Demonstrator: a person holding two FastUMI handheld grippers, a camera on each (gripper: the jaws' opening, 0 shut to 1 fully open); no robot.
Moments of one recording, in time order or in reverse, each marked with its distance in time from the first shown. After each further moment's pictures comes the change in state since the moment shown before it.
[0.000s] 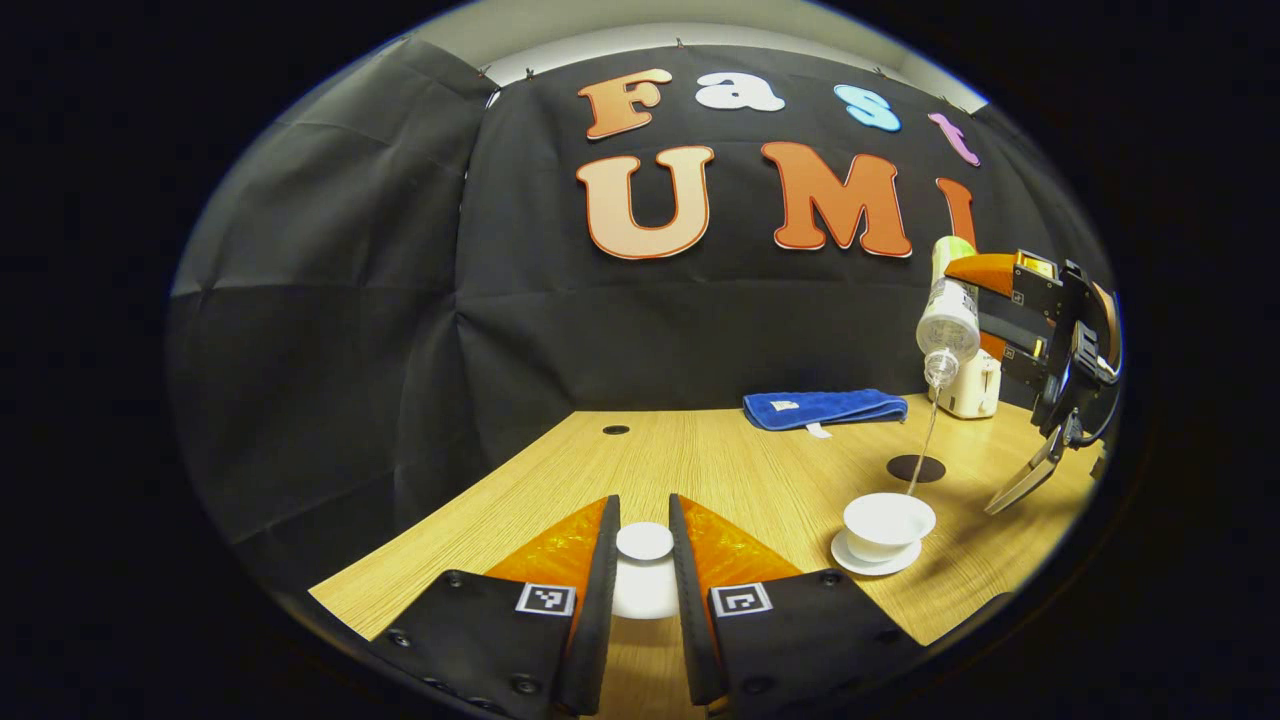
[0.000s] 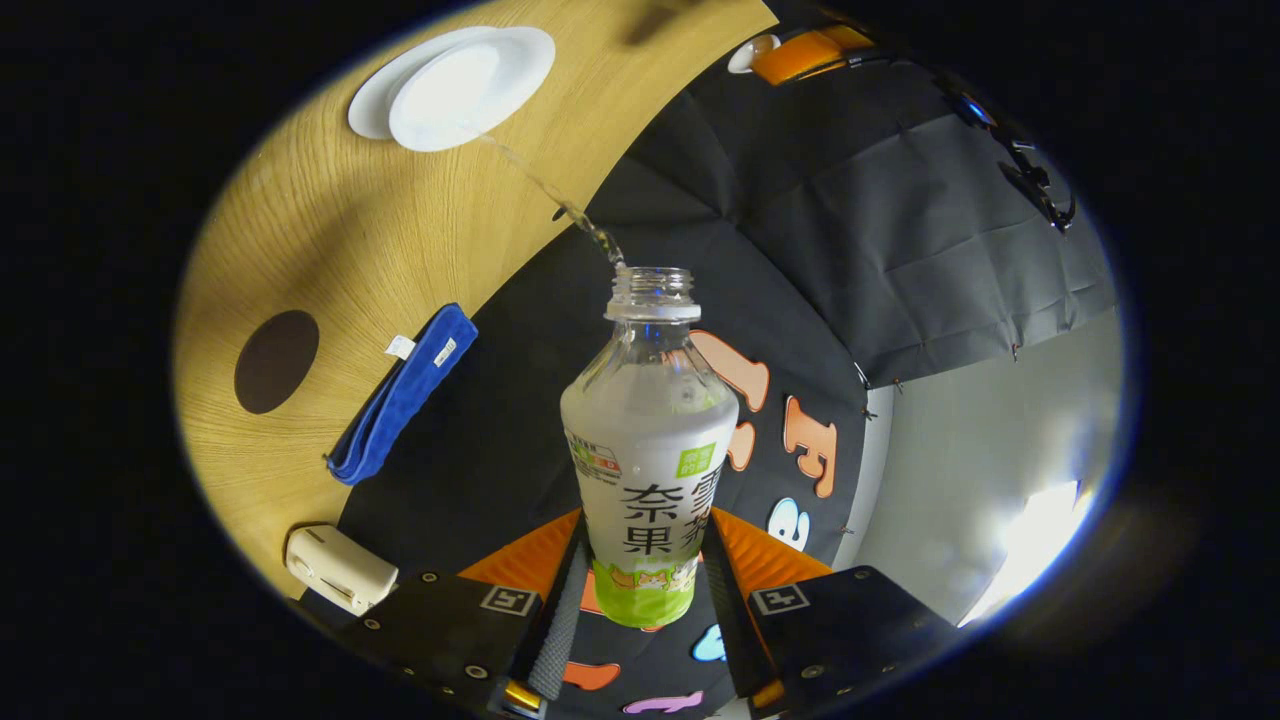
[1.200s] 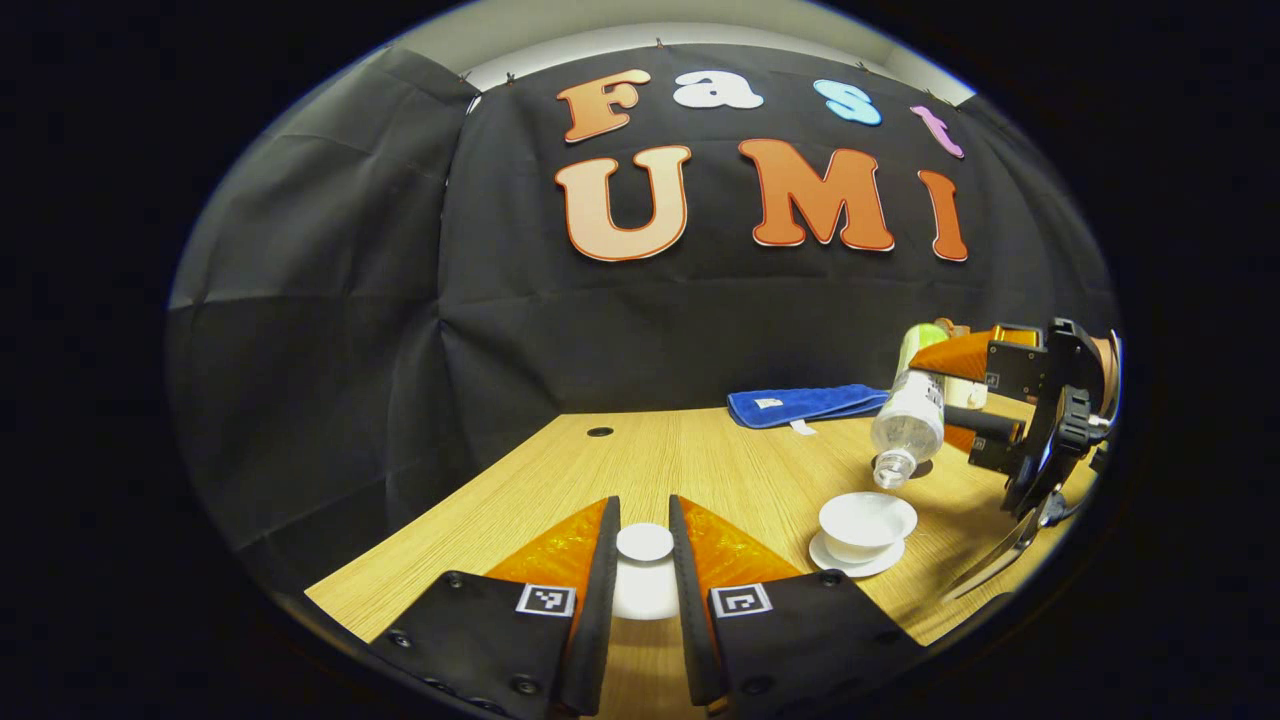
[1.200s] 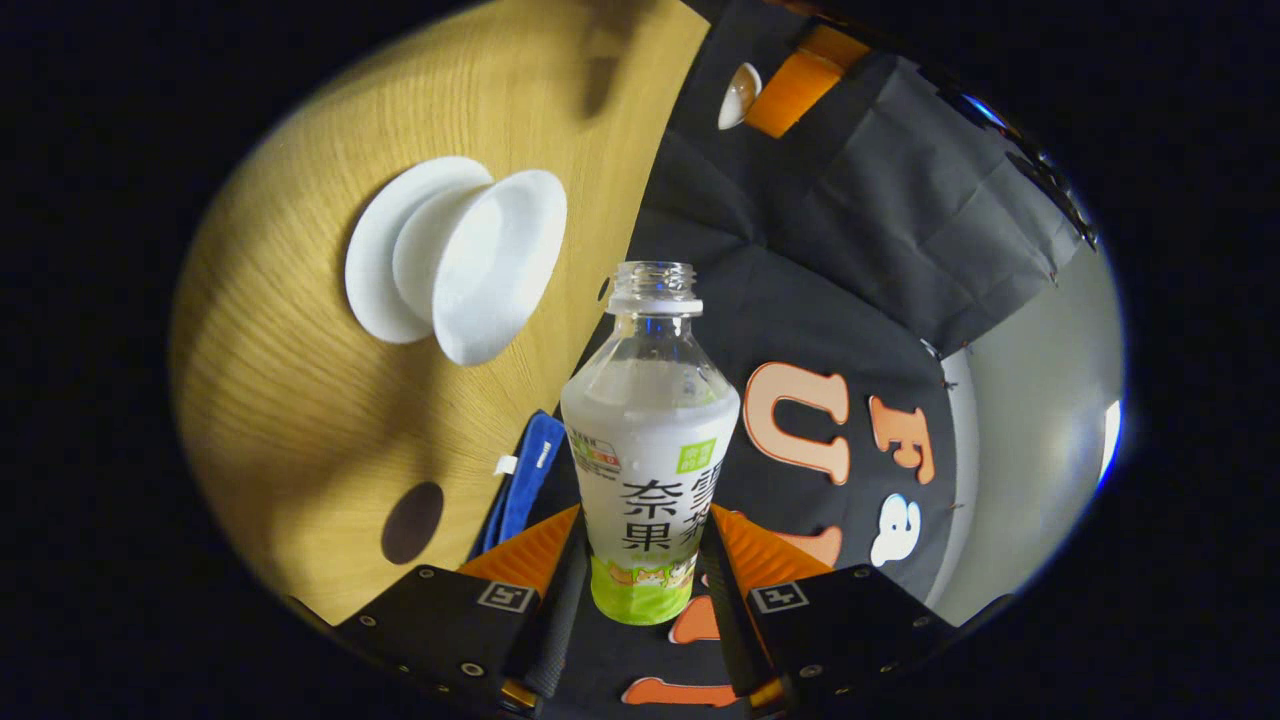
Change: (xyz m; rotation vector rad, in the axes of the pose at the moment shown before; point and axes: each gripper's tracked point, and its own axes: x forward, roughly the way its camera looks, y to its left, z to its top) left arm -0.003 -0.010 0.001 0.031 0.000 -0.043; right arm -0.029 0.074 0.083 0.382 -0.100 0.254
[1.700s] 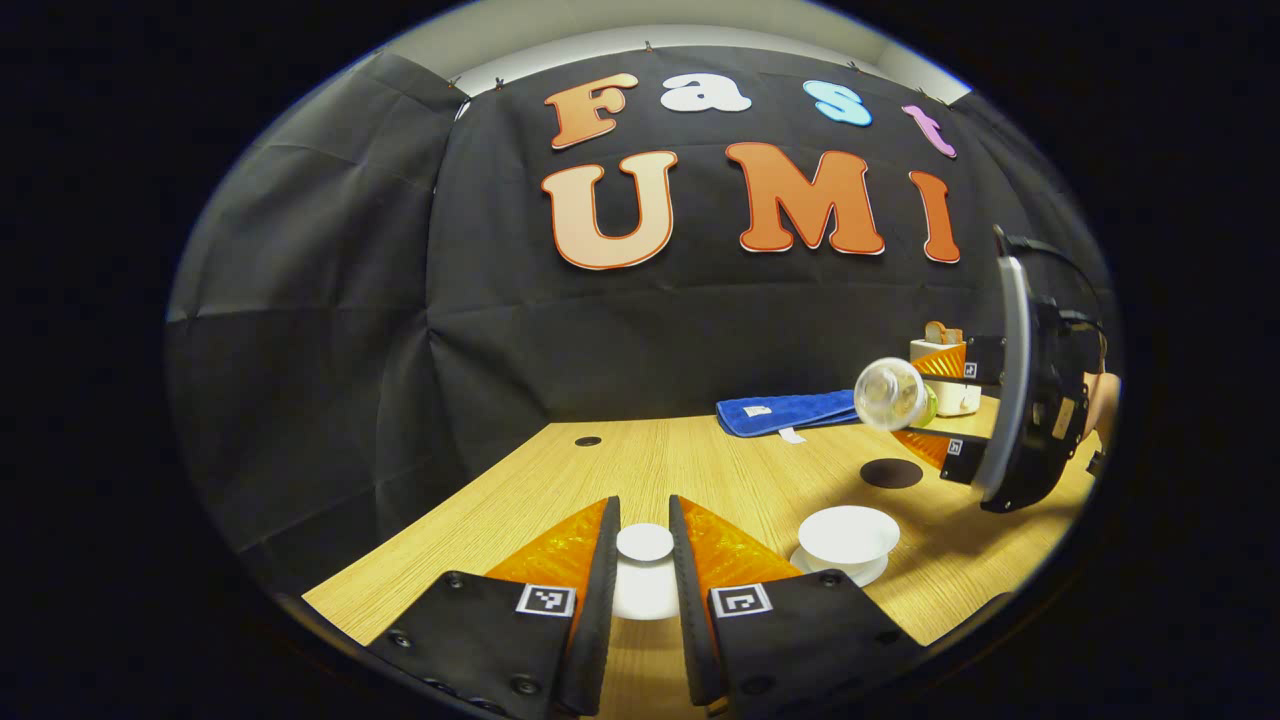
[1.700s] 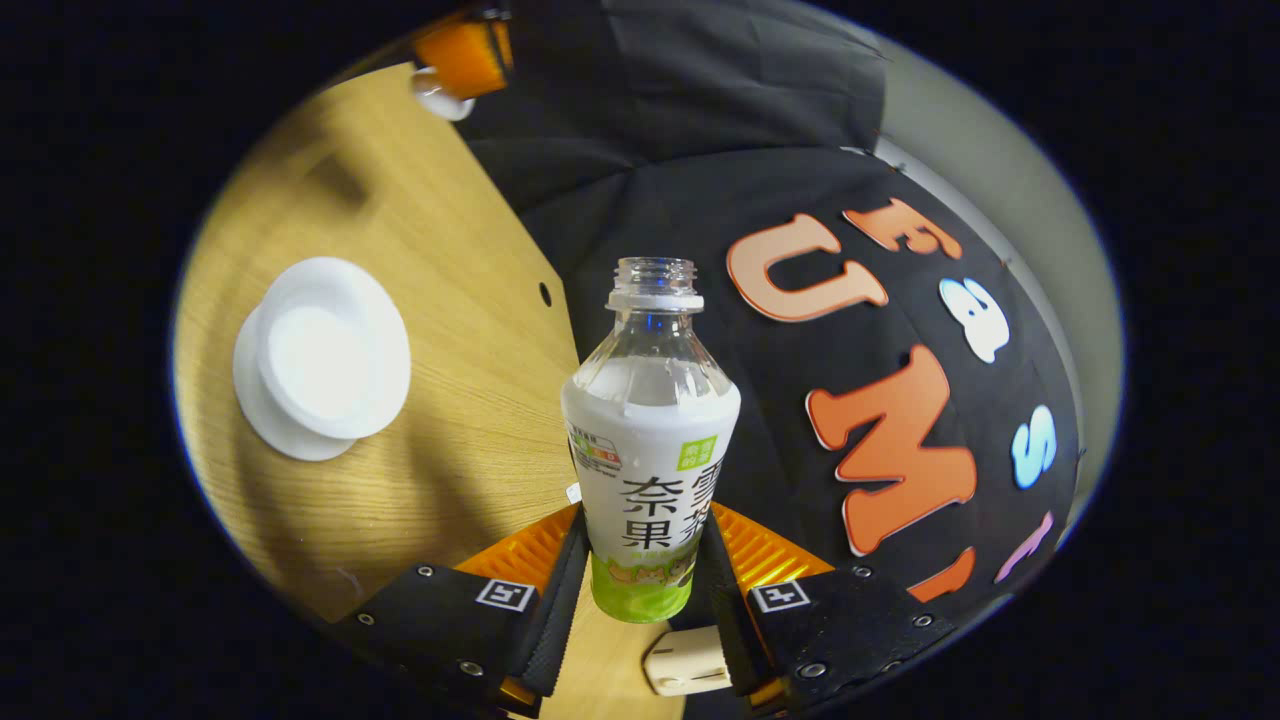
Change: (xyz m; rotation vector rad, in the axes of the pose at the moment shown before) left arm 0.010 -0.020 0.019 0.017 -0.017 -0.024; right arm 0.019 -0.006 -0.059 0.736 0.149 0.040
